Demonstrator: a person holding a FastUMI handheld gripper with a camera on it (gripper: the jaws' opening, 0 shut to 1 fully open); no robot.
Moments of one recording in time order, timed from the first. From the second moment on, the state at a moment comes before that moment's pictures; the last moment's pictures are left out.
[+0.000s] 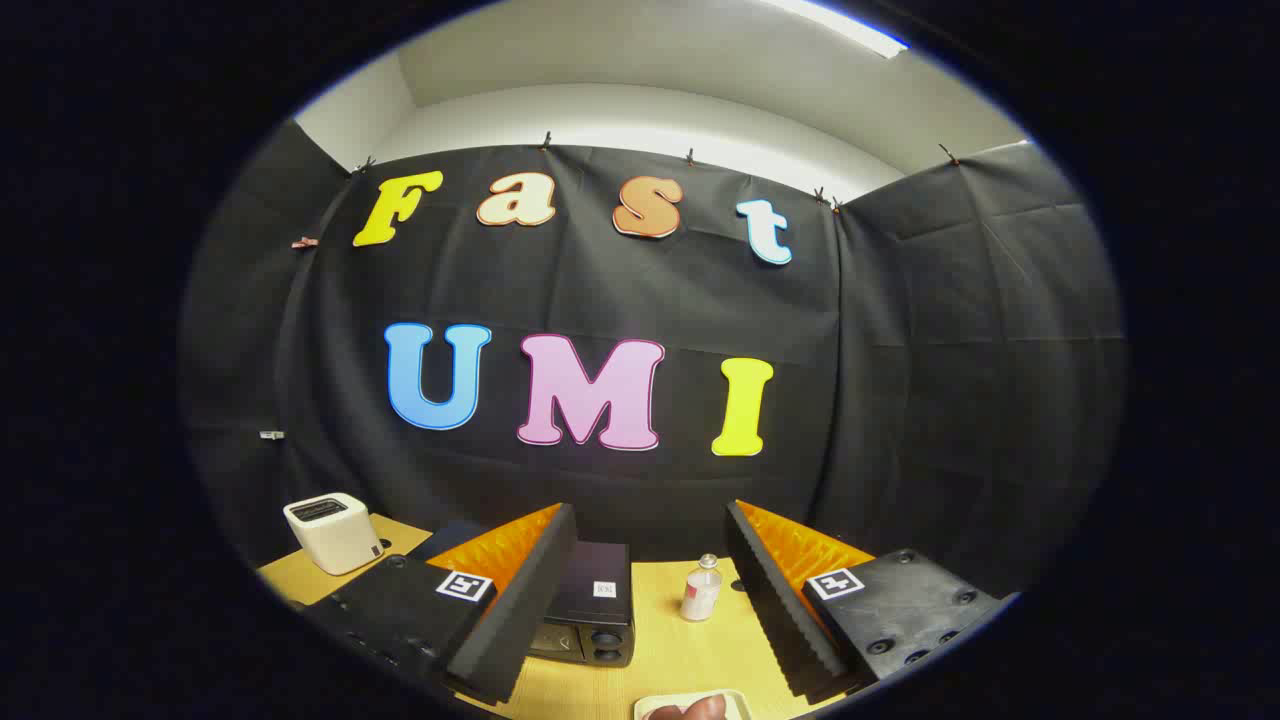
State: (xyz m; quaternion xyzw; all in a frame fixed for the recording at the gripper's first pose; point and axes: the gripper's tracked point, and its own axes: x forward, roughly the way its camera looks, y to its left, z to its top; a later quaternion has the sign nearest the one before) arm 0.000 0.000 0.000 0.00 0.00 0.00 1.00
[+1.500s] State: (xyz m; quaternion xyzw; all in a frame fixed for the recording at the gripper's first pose) arm 0.026 0.160 -0.105 0.06 0.08 0.05 0.99
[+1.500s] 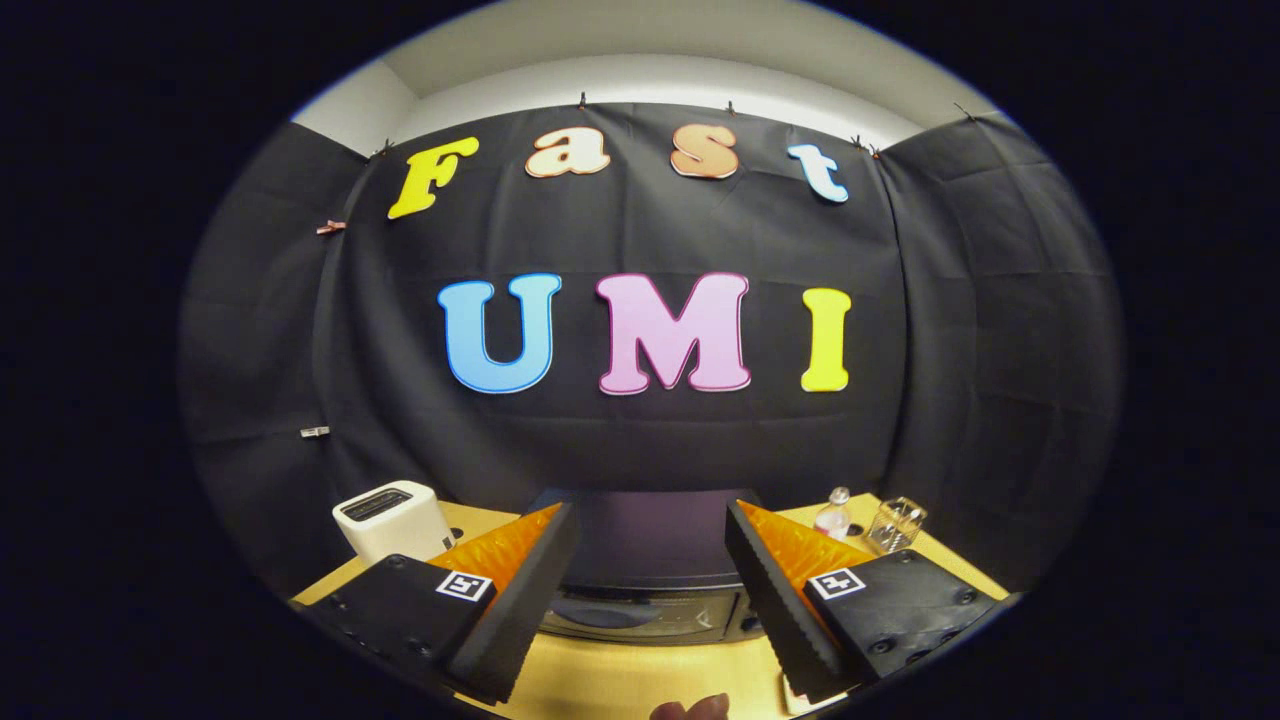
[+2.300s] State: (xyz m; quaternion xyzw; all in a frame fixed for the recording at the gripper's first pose) arm 0.073 0.210 -0.247 0.04 0.21 0.04 0.98
